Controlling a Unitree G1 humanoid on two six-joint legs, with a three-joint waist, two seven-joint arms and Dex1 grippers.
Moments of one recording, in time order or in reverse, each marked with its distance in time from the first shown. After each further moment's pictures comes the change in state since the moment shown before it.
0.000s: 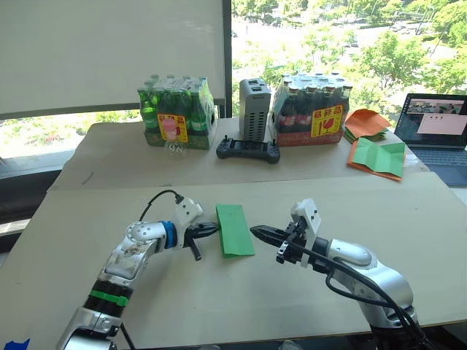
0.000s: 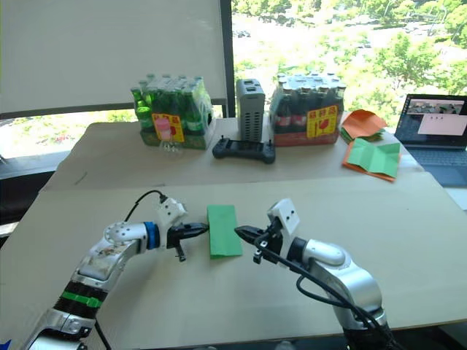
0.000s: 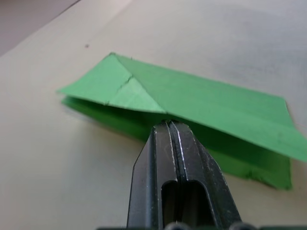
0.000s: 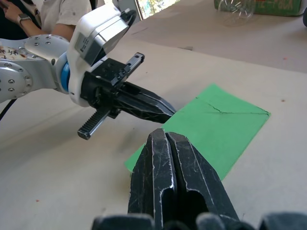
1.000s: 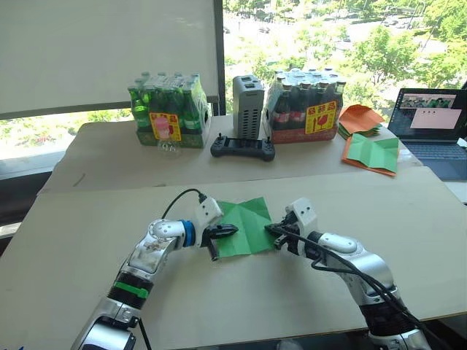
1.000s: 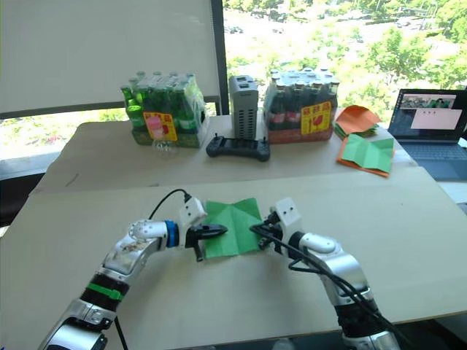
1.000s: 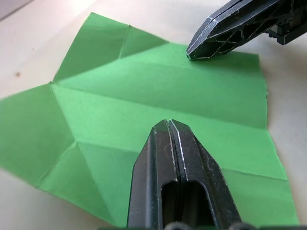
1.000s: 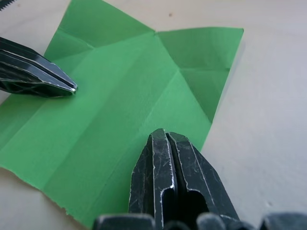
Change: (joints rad) left arm -0.003 -0.063 -0.047 0.043 0.031 -0.019 -0.024; right arm -0.111 -0.019 0.076 0.293 -0.184 -0.003 -0.168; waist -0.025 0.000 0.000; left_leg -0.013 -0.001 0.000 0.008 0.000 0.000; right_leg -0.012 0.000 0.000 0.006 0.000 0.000
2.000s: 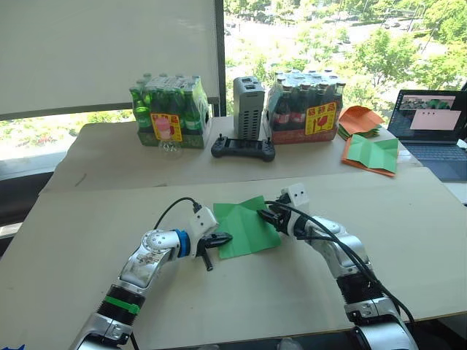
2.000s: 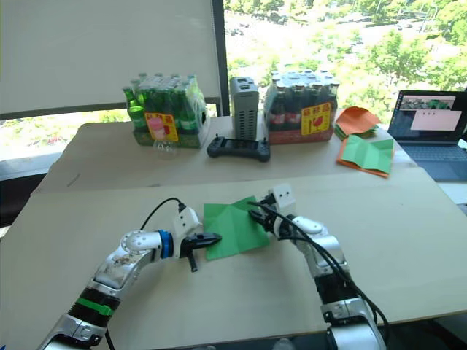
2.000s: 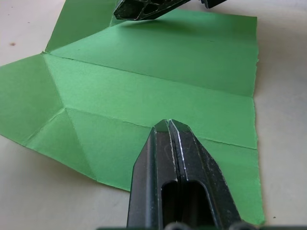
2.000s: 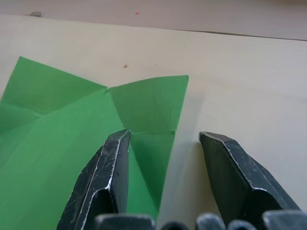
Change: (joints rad) left arm 0.080 0.034 -0.008 -0.083 0.003 0.001 0.038; right arm -0.208 0.140 -0.060 0.381 -0.064 -0.191 0.000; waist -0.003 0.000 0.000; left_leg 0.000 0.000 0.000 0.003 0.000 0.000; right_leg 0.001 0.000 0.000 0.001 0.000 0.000
